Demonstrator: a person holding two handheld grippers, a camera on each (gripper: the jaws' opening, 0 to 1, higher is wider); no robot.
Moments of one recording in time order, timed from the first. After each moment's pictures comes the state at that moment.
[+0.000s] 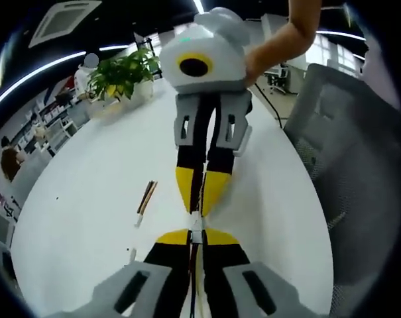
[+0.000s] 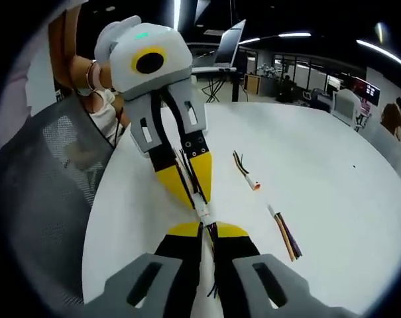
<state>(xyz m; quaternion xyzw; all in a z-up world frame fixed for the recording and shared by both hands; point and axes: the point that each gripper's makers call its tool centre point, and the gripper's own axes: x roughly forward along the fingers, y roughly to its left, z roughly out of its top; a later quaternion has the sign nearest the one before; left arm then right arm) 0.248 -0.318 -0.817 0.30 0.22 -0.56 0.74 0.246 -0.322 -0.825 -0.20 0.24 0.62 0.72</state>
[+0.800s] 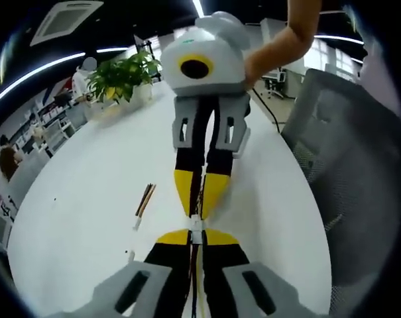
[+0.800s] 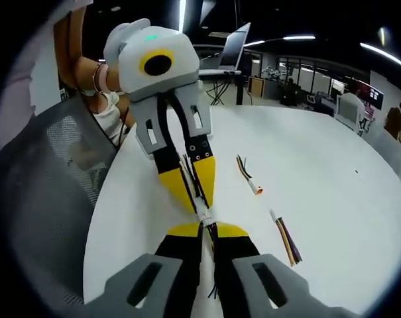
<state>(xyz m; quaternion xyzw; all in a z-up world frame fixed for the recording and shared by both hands) 0.245 -0.322 -0.816 0.29 0.21 -0.57 0.74 0.243 -0.317 -0.824 -0.20 0.23 0.63 0.71</state>
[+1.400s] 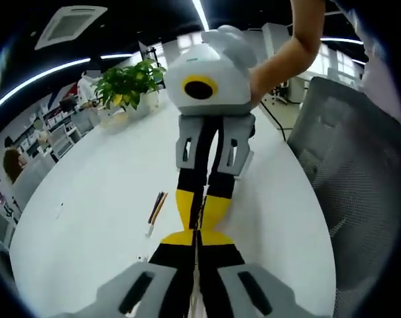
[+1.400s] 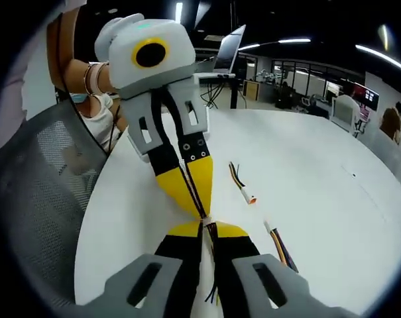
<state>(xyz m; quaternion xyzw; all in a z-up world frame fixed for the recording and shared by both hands) 0.259 -0.318 -0.795 0.27 0.19 -0.56 0.76 0.257 -0.306 -0.826 -0.19 0.22 0.62 0.73</state>
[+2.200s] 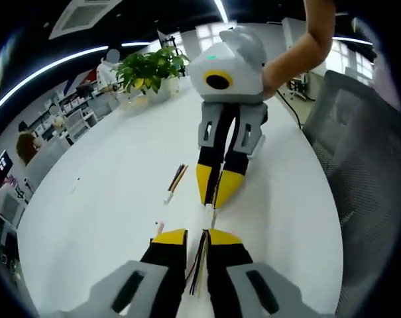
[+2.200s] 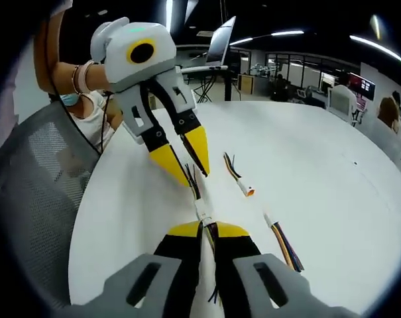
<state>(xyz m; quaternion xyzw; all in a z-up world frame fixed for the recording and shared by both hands) 0.270 -0.277 -0.813 0.29 0.22 -0.50 0.79 0.261 -0.308 -0.838 -0.19 0.24 0.61 0.73</state>
